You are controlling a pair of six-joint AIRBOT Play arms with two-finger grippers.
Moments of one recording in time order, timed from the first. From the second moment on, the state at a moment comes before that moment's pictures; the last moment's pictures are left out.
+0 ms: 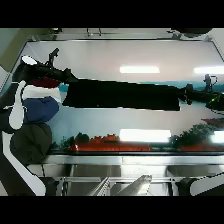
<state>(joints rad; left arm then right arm) 0.12 -2.09 1.96 0.74 -1.33 -1.10 -0.47 -1.85 1.23 -0.30 1.11 0.82</state>
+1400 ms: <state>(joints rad) 0.16 -1.87 1.90 0.74 -1.50 -1.18 -0.40 -2.05 1.62 -0.66 1.24 0.94</state>
